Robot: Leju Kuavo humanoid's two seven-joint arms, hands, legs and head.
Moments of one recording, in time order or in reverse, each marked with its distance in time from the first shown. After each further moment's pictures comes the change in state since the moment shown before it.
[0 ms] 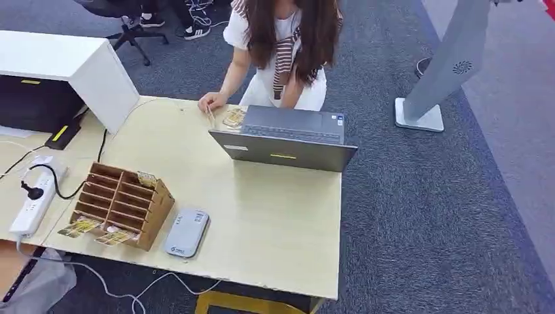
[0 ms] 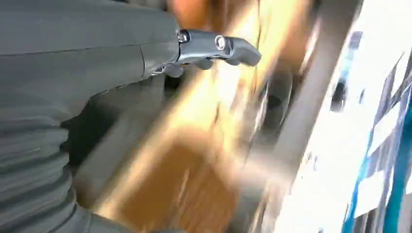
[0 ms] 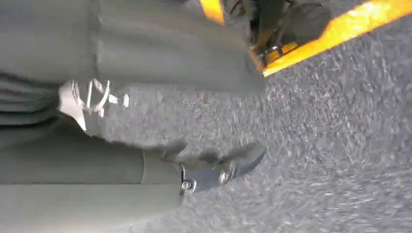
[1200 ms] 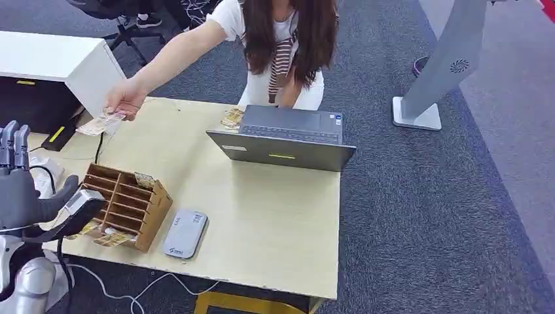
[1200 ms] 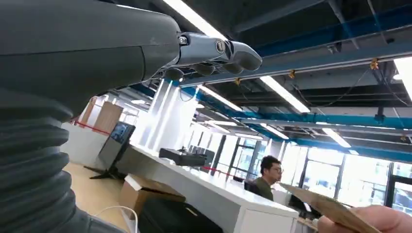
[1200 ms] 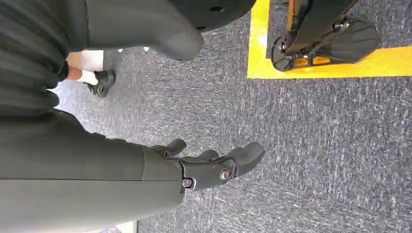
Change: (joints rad) left arm -0.433 0.633 -0.563 -0.080 -1.415 1.000 0.483; right arm -0.028 0.005 0.179 0.016 0.246 0.065 0.124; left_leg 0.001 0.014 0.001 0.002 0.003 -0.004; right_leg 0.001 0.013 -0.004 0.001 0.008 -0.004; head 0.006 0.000
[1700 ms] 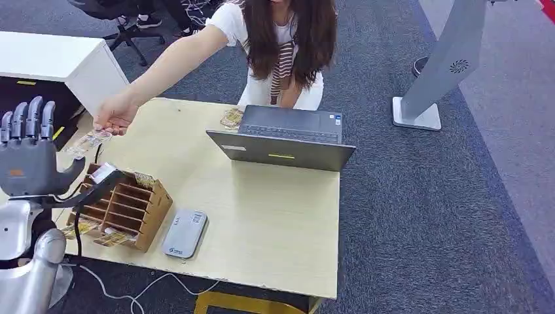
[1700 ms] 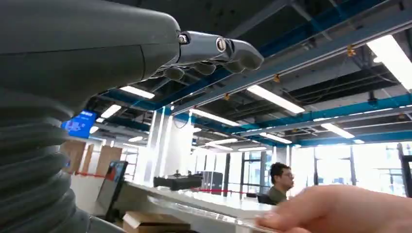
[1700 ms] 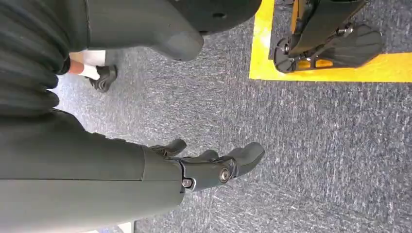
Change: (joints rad) left arm -0.207 0.051 -0.153 0.114 -0.277 -0.106 0.180; right arm -0.001 0.000 0.014 0.000 0.018 0.018 0.007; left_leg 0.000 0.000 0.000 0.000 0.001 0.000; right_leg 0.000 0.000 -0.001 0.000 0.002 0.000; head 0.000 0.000
